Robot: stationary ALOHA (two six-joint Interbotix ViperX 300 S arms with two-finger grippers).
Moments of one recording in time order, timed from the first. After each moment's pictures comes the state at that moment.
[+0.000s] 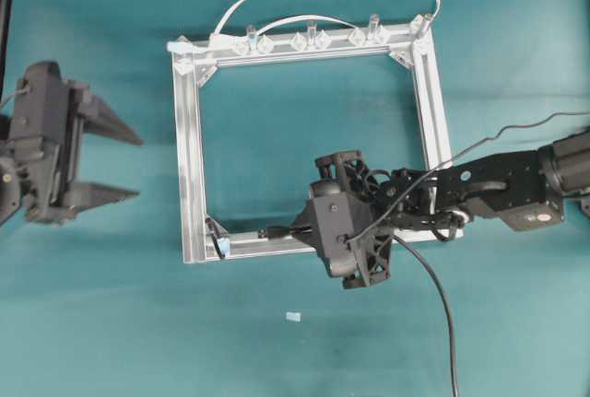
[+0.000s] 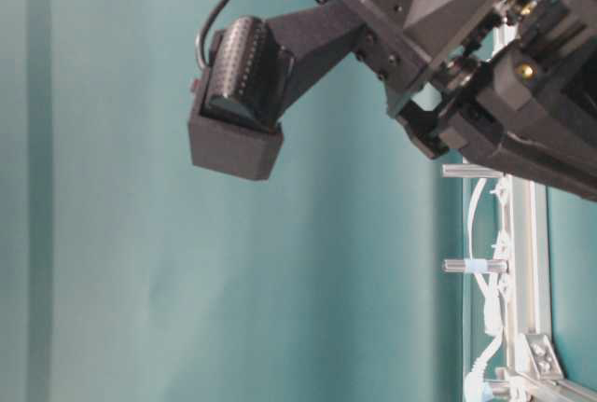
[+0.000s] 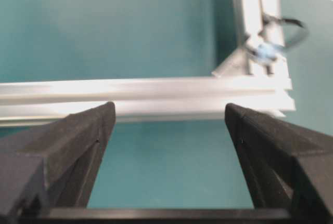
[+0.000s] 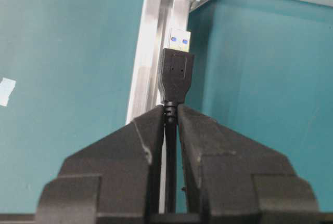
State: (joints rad) left arm -0.05 -0.72 1.17 -0.06 0.23 -0.02; right arm 0.17 0.15 0.58 0.53 -0.10 -0.47
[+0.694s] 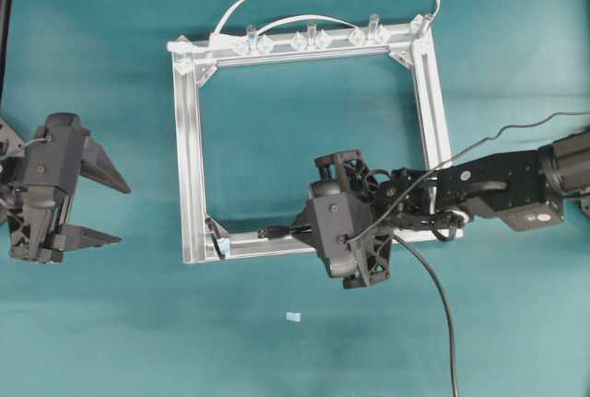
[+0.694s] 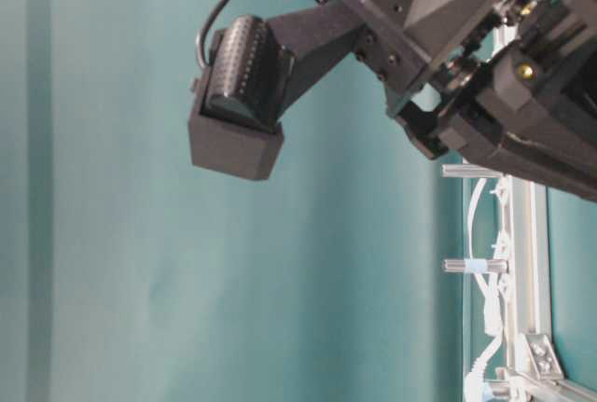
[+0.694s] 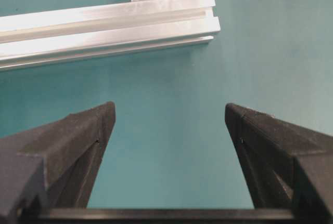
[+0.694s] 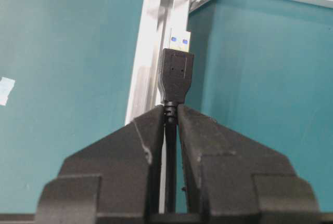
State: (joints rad) left arm -0.21 -0.64 1.17 -0.06 0.29 -0.12; right arm 0.17 0.15 0.58 0.53 -0.10 -0.47
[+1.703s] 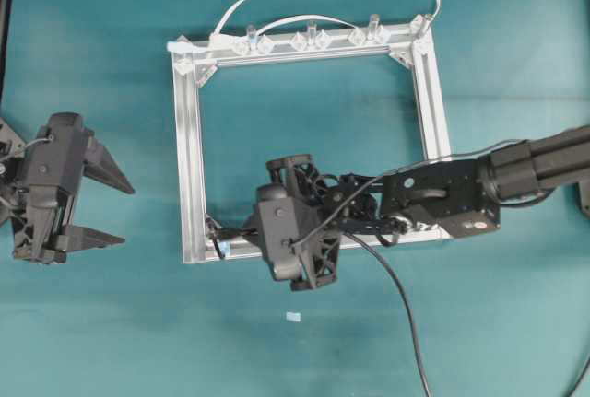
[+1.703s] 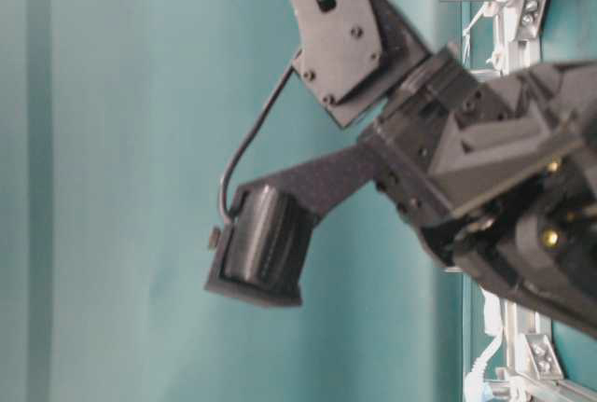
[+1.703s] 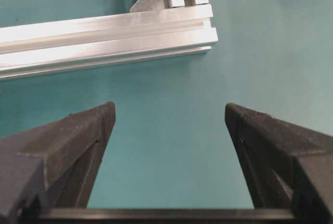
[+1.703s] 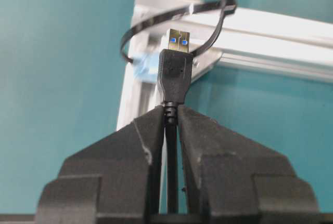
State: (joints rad) left arm -0.21 -0.63 1.16 -0.06 0.28 -0.12; right arm 0.15 0.32 0.37 0.52 -0.11 -0.47
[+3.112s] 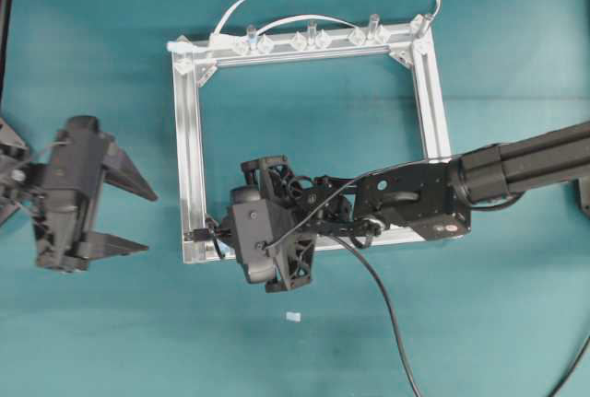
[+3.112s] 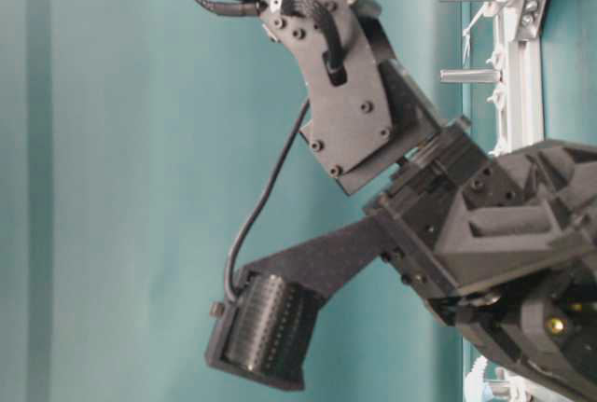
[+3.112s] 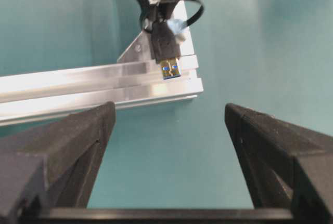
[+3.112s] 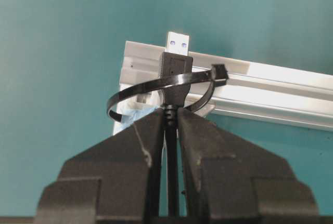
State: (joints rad) left arm -0.23 -0.51 1.10 -0.06 0.15 -0.16; right arm 0.14 0.39 0.27 0.50 -0.11 -0.47
